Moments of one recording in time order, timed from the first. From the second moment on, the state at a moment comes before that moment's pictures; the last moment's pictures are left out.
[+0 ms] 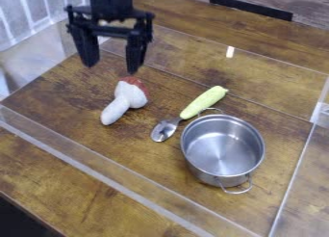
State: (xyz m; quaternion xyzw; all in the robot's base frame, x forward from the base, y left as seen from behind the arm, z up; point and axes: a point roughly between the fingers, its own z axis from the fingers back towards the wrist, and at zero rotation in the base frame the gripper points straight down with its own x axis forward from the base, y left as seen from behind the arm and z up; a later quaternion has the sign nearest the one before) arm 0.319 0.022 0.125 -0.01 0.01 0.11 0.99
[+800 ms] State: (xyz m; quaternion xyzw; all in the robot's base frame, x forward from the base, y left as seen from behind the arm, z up) arm 0.322 0.012 0.098 -0.01 0.01 0.14 0.99
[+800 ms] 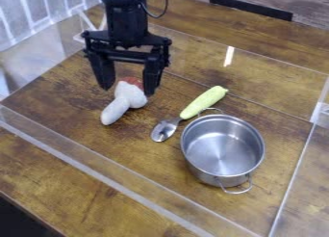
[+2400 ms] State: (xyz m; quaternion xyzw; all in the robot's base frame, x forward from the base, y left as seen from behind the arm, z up) arm 0.350 0.011 0.133 0.00 -0.06 0.13 0.99
